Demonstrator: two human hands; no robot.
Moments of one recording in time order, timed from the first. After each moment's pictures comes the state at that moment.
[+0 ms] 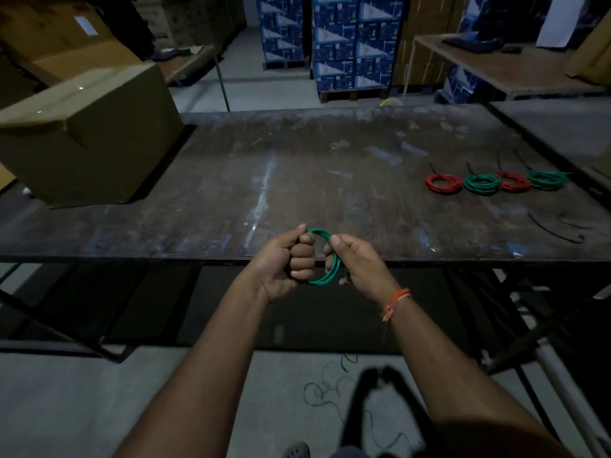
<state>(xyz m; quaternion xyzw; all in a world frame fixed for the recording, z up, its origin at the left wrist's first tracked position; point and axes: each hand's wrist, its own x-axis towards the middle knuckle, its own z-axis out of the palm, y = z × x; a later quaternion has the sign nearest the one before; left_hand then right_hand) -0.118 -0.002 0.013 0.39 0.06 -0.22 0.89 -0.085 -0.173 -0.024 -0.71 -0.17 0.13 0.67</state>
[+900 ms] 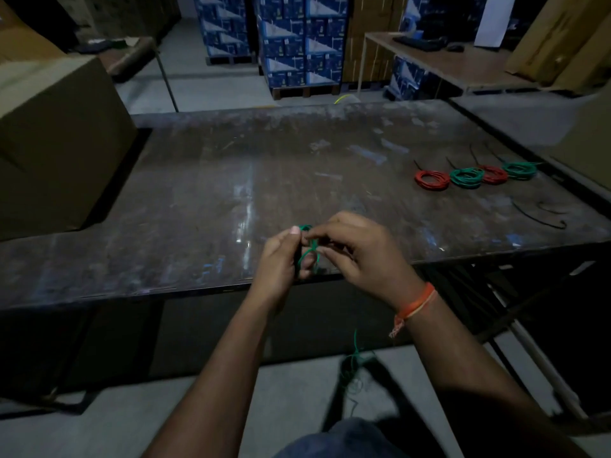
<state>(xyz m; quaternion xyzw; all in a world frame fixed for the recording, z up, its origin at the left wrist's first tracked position) -0.080 0.043 -0.006 0.58 -0.01 -0.01 0.81 -0.083 -0.122 0.045 -0.83 -0.39 -0.20 0.33</state>
